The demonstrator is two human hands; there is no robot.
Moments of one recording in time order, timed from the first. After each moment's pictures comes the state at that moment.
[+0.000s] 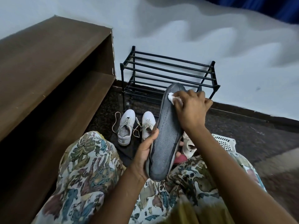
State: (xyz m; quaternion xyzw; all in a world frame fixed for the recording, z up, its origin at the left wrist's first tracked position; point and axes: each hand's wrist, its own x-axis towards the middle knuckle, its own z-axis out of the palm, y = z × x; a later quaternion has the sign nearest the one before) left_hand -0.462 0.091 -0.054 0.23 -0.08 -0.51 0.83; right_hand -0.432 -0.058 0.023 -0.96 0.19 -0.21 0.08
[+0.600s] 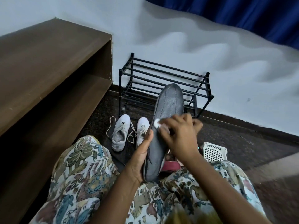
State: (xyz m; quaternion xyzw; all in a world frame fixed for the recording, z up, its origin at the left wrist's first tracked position) left_hand -0.461 0.089 -0.048 0.22 -0.05 -0.46 0.86; right_hand -0.474 -0.029 0.014 -0.96 0.05 -0.23 0.13
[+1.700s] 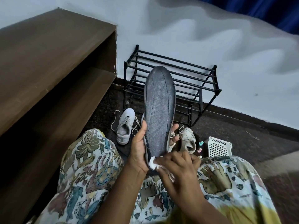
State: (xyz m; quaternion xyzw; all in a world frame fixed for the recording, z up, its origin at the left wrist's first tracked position) left_hand -0.444 0.103 -0.062 0.16 -0.05 -0.48 0.86; right_hand -0.564 0.017 -0.022 -0.96 -0.02 -0.19 0.22
